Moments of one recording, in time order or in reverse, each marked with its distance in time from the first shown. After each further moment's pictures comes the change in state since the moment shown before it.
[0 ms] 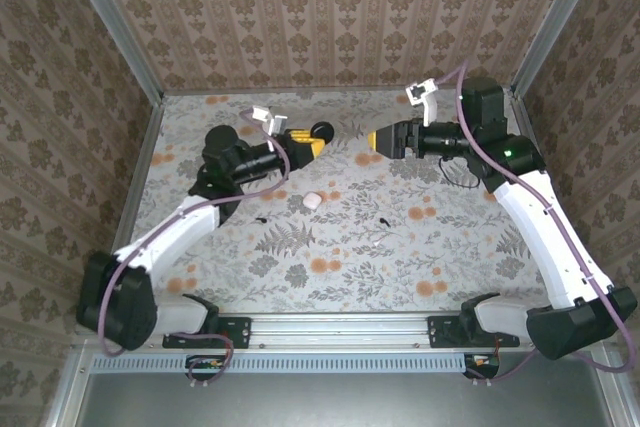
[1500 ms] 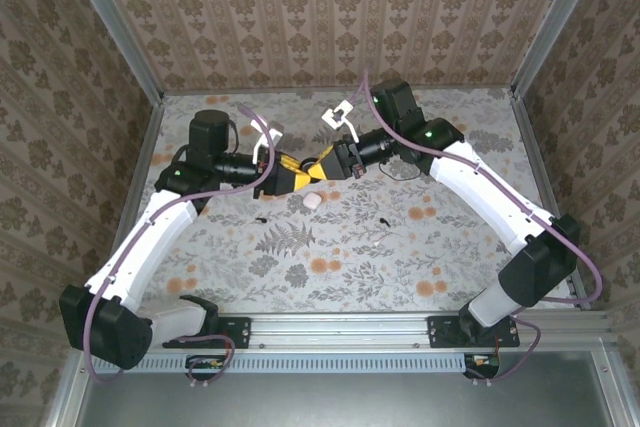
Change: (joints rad) left arm 0.064 -0.068 0.235 -0.834 0.360 0.301; right arm 0.274 0.299 0.082 0.105 -0.301 -0.104
